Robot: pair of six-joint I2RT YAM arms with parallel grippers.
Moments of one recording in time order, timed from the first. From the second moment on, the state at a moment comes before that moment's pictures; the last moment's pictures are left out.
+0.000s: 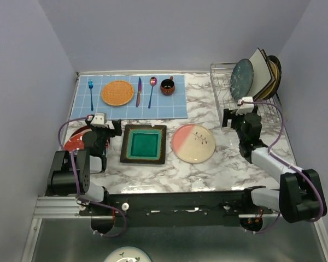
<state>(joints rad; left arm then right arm) 0.07 1.48 0.22 1.27 0.22 -0.05 0.17 1.21 0.50 0.50 0.19 -0.10</state>
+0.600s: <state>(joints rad) 0.07 1.48 0.22 1.25 0.22 -0.05 0.13 1.22 0.82 0.33 0.15 -0.13</state>
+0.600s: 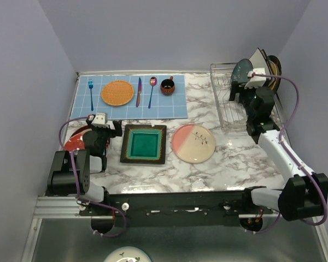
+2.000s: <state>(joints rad) 0.06 1.47 0.23 1.22 0.22 -0.02 -0.04 1.90 1.77 -0.42 0.16 -0.16</state>
